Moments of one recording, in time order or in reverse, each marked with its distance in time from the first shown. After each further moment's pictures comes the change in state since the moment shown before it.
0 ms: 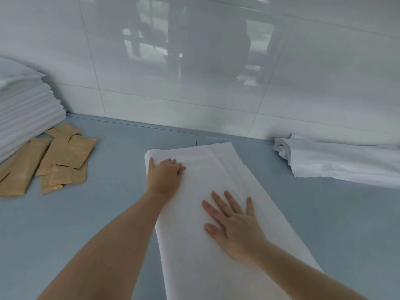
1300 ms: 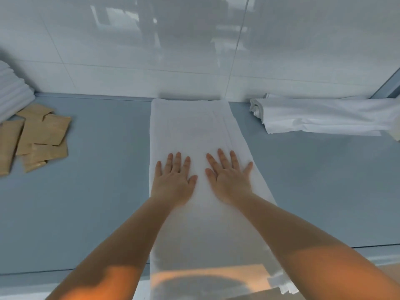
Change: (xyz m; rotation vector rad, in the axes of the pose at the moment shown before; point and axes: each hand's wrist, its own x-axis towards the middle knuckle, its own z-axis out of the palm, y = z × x) left_hand -0.107 0.086 0.009 0.117 -0.376 0.072; right_hand -0.022 0.026 -0.001 0.079 0.001 0.387
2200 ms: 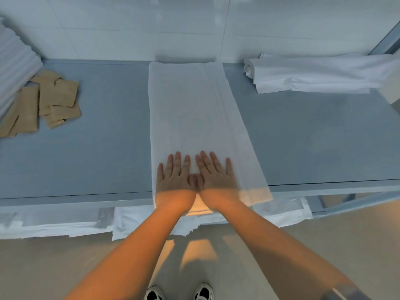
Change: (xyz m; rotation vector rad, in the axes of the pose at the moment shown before) left_hand -0.165 0.051 0.022 -0.056 0.045 -0.103; right_hand -0.162 -0.023 0.031 0.059 0.004 -0.124
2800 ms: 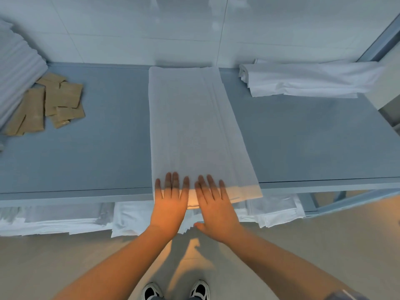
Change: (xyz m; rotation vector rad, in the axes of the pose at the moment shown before) left_hand -0.066 -0.006 -0.010 0.367 -0.073 0.241; right_hand -0.082 0.001 0.004 -0.241 -0.024 -0.244
